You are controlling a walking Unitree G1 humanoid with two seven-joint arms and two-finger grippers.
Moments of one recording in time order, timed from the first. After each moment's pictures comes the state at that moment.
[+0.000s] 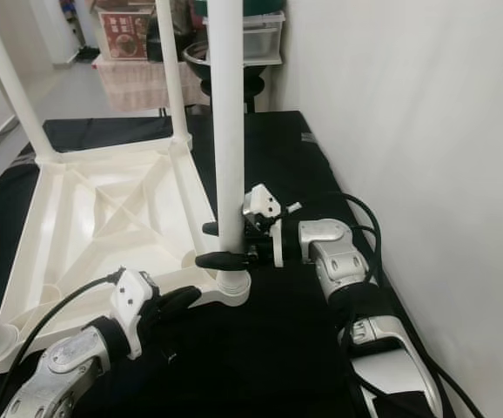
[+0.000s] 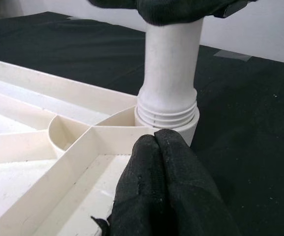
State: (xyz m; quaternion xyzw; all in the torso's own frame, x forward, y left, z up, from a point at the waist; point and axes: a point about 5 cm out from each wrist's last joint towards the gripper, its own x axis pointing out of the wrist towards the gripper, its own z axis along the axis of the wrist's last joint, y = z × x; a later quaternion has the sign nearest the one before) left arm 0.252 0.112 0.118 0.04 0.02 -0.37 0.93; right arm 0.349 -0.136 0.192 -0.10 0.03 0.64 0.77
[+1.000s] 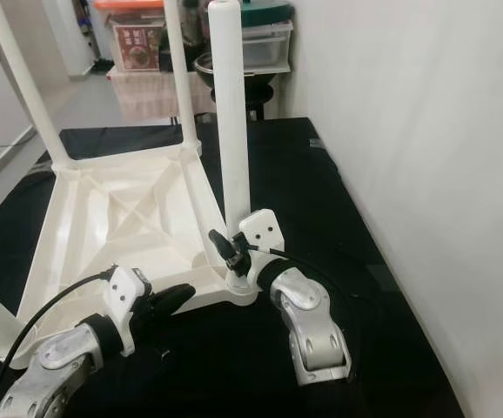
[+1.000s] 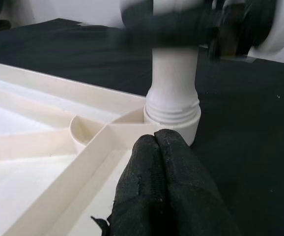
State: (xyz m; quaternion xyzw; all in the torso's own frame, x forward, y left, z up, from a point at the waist) left arm 0.256 0.123 0.121 0.04 0.02 -0.36 0.93; right arm 0.317 -0.114 0.156 -0.10 0.02 0.25 0.96
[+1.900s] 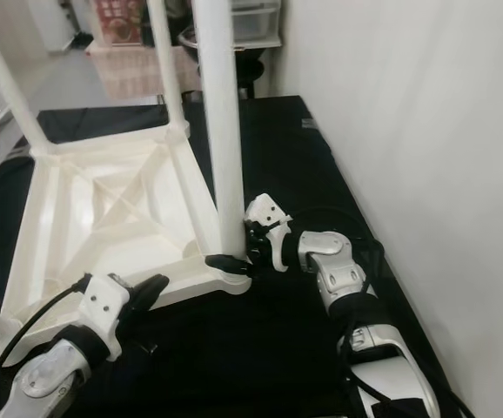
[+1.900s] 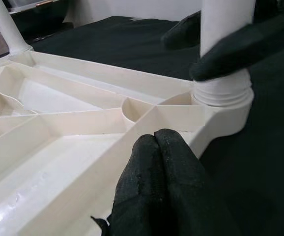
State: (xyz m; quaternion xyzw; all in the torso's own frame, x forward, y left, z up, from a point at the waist) left arm 0.226 0.139 0.128 0.09 -0.02 -0.23 0.97; right arm 0.357 -0.136 0.166 -0.11 0.05 0.54 0.83
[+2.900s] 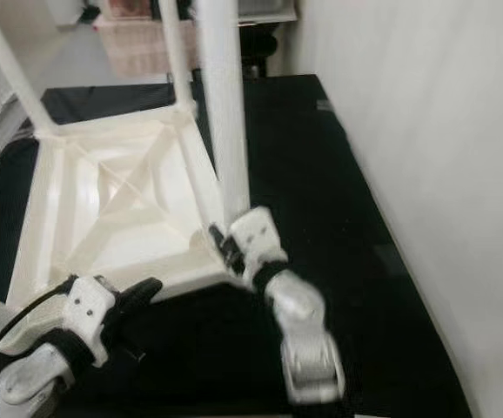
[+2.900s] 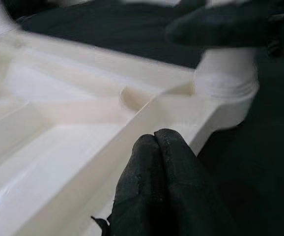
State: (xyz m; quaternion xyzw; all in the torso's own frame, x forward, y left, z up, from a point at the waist) left arm 0.230 0.142 0.134 0.06 -0.01 -0.27 0.96; right arm 0.295 -0.093 0.165 -0.12 -0.01 0.25 0.96
